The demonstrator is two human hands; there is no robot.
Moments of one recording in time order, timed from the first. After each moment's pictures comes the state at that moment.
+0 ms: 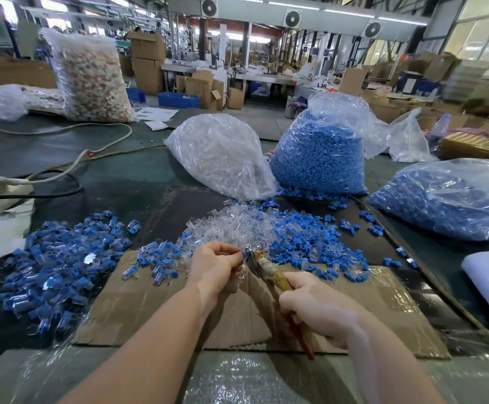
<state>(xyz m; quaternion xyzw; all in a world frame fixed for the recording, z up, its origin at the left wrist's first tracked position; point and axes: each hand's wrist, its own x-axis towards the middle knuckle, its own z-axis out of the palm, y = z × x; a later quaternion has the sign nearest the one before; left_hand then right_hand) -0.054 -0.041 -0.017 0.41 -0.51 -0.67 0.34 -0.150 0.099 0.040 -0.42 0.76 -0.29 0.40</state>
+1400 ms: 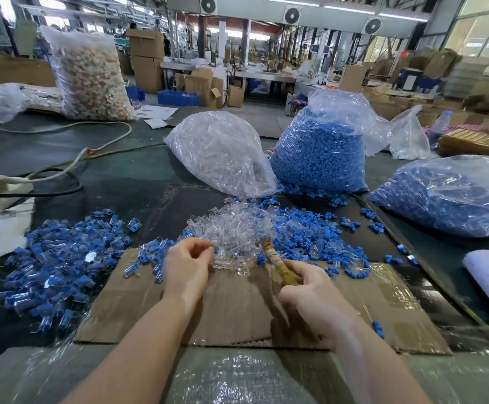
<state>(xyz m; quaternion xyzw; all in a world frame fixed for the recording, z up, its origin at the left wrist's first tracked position) -0.023 -0.046 -0.019 0.49 -0.61 -0.46 0.42 -0.147 0.098 0.024 -0.36 0.76 -0.41 0.35</state>
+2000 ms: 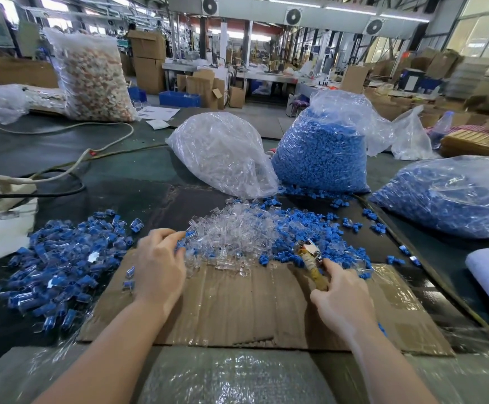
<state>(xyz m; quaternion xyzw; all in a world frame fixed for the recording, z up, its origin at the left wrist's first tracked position) 0.011 -0.064 -0.022 0.50 -0.76 -0.15 0.38 -0.178 0.106 0.002 -0.32 0.92 -0.22 0.09</state>
